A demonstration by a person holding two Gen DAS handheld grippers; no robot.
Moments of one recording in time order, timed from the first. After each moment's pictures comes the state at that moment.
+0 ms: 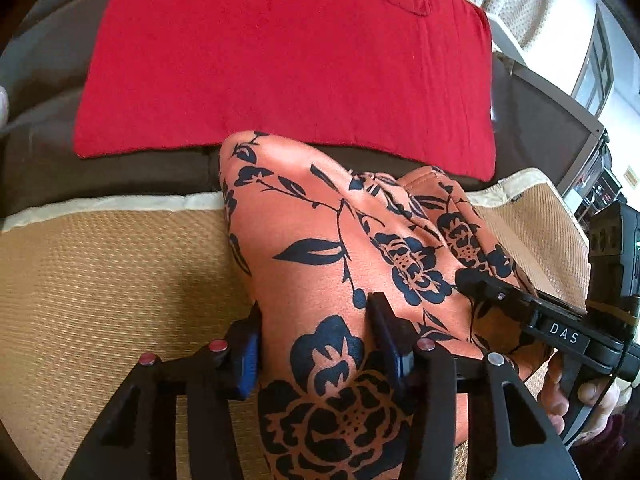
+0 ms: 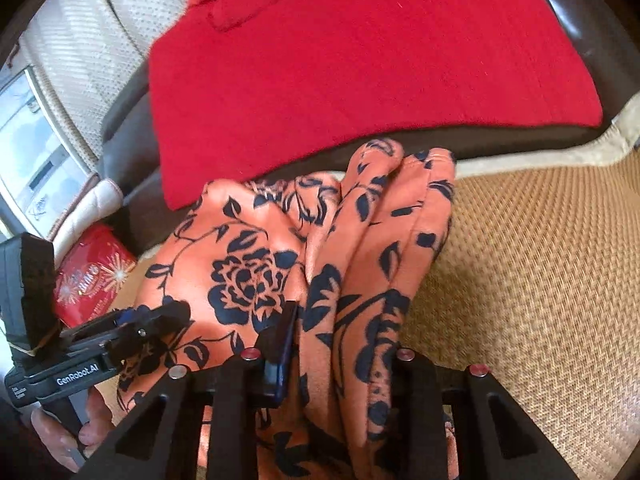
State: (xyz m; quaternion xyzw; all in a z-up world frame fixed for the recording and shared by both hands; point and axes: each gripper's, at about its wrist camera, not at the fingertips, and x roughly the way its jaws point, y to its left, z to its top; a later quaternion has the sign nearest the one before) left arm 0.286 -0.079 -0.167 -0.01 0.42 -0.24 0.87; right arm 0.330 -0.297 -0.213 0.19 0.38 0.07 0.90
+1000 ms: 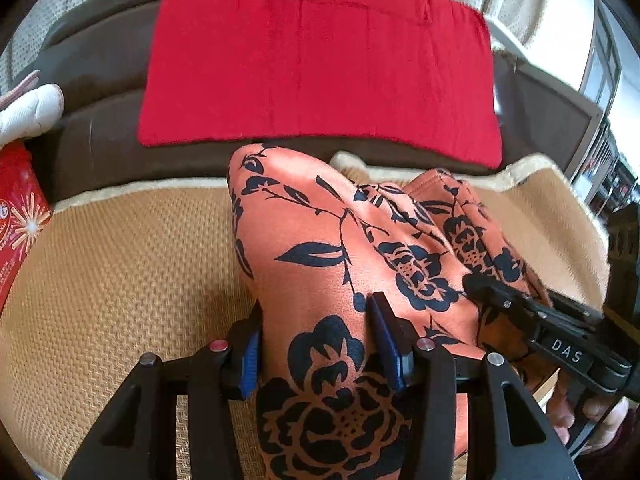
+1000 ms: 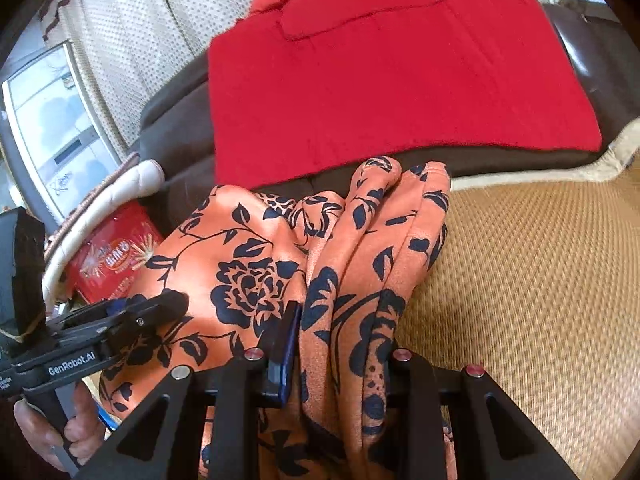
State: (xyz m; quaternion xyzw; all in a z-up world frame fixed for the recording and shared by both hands) left arm 0.217 -0.032 -0.165 0.02 0.42 -0.20 0.89; right arm 0.275 -0.252 -0.220 0.15 0.37 0.07 0.92
